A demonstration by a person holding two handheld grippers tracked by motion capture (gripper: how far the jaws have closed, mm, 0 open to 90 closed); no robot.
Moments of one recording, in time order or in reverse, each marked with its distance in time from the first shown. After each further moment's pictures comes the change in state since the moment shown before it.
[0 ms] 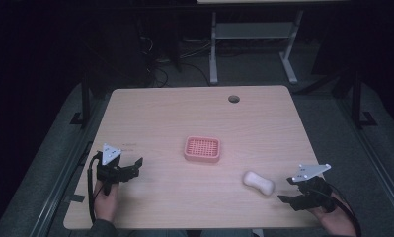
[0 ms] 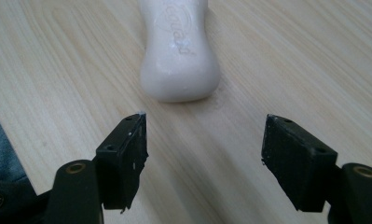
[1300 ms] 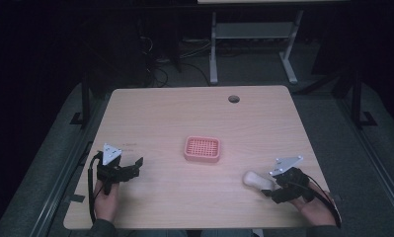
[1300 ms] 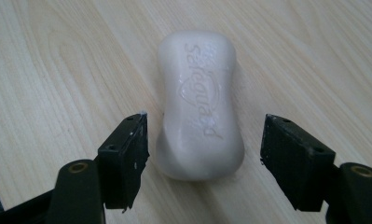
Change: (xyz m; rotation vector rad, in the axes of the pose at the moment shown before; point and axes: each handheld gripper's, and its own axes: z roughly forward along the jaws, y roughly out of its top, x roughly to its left) left arm -0.001 0.000 0.001 -0.012 0.003 0.003; right arm 0.014 0.046 0.027 0.044 0.013 -0.097
